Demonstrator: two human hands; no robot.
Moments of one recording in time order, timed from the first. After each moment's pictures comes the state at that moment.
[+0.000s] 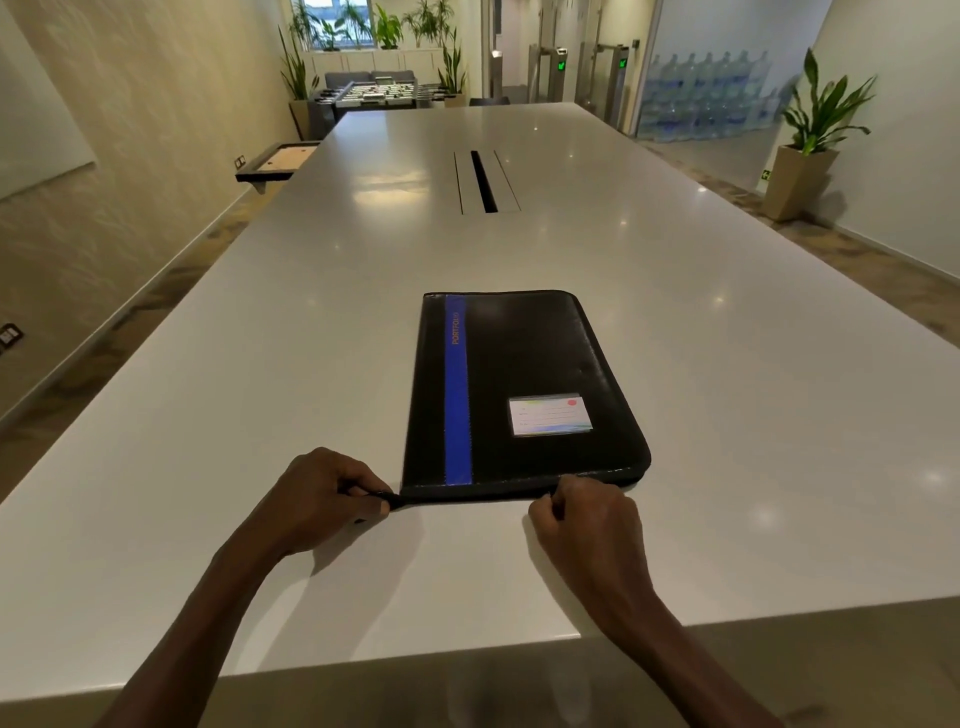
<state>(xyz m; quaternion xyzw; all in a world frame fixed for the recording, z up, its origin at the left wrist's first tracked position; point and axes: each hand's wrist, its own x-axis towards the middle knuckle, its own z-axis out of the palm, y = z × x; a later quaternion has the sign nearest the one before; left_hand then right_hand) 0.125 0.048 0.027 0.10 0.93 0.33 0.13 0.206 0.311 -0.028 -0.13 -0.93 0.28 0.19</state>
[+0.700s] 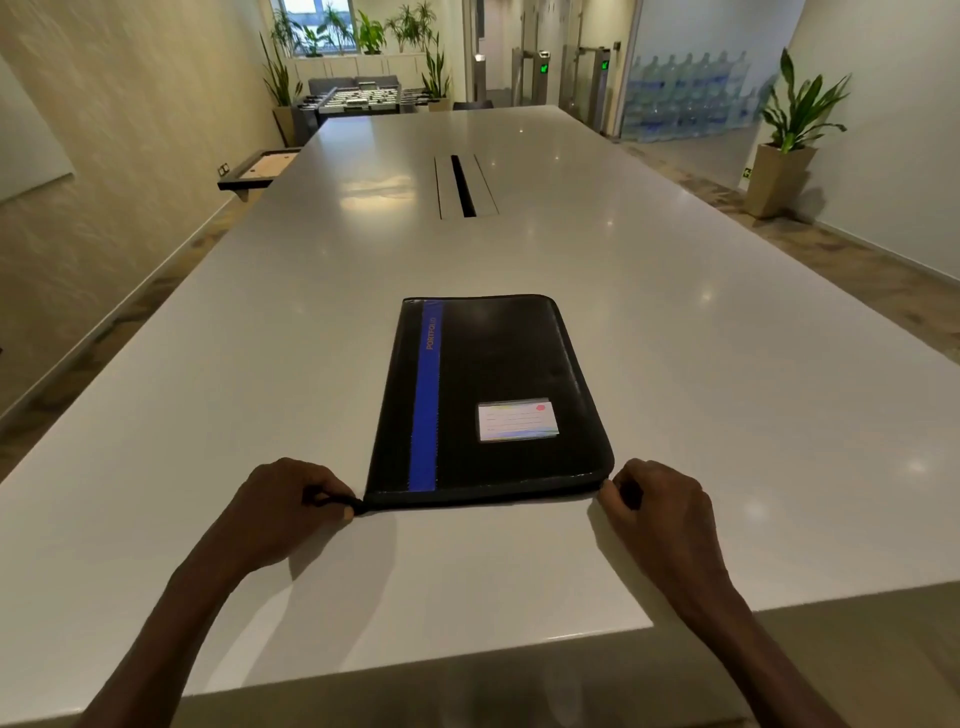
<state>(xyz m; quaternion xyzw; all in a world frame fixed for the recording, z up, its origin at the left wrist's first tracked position) 0.126 0.050 0.029 0.07 0.96 0.26 0.10 0.223 0.399 -0.018 -0.15 -0.93 0.27 0.21</state>
